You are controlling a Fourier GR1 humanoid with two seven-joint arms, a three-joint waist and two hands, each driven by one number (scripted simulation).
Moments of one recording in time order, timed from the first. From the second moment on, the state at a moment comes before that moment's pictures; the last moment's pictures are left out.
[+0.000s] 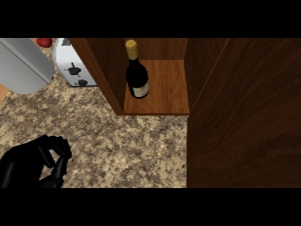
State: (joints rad) left arm 0.15 0.58 -0.37 -1.91 0.55 0.22 -0.37; right arm 0.46 -0.30 0.24 -2.43 -0.19 0.43 0.18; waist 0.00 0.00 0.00
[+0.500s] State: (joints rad) left arm 0.19 0.63 -0.23 -1.86 0.63 0.06 -0.40; right arm 0.37 -0.27 0.36 -2.42 -0.21 0.44 0.25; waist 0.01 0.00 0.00
